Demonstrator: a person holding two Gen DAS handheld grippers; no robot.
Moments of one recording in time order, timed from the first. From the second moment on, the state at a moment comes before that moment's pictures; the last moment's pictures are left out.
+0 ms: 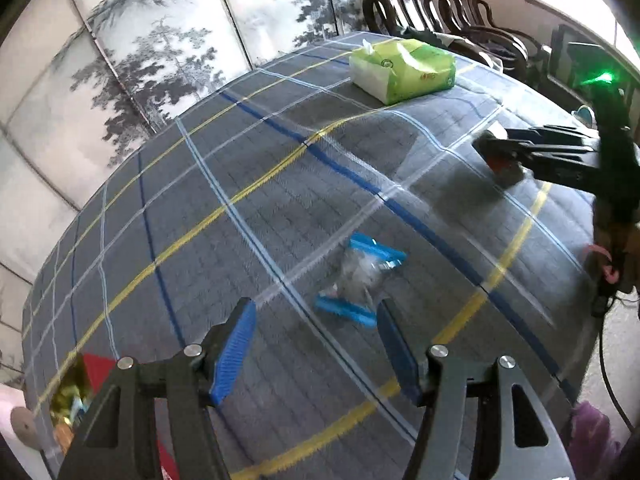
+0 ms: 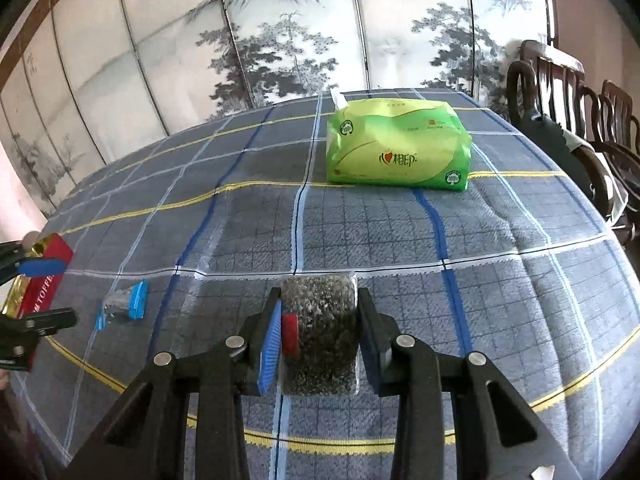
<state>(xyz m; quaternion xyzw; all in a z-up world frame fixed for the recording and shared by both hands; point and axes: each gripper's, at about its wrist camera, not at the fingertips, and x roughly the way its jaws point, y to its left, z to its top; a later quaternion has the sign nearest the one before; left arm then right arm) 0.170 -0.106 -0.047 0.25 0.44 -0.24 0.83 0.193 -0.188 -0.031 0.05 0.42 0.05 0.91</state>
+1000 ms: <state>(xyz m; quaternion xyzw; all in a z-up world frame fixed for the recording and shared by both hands) 0.133 -0.070 -0.037 0.11 0.48 -0.15 0.86 0.203 -0.178 -0.044 0.04 0.45 0.04 0.89</state>
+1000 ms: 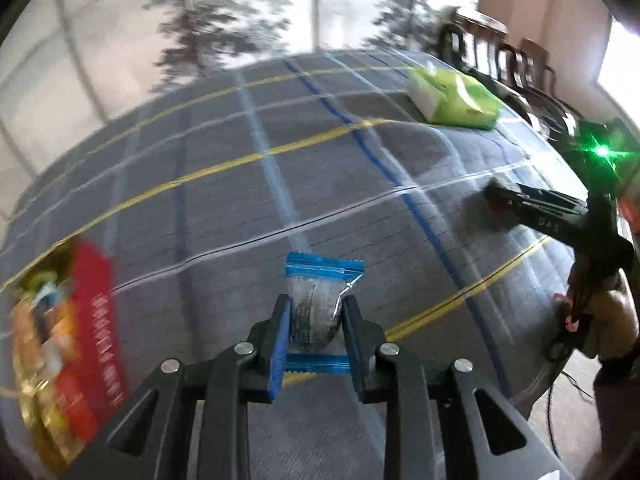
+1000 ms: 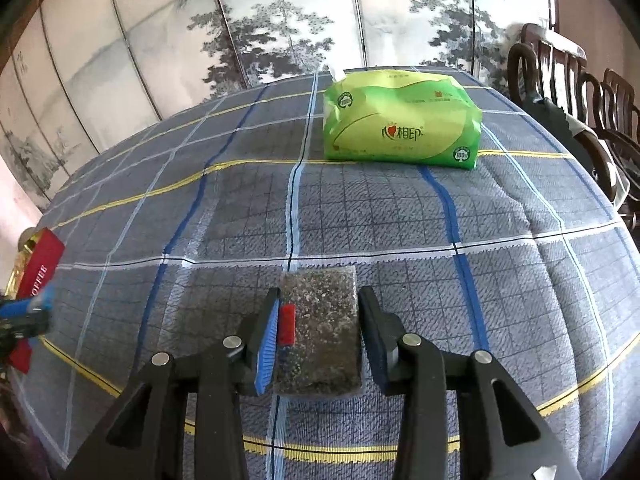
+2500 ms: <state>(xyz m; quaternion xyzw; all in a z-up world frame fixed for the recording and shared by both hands) 0.062 0.078 0.002 0.06 0.45 0.02 0.89 0.202 -0.165 -0.046 0.00 0.45 0.02 0.89</state>
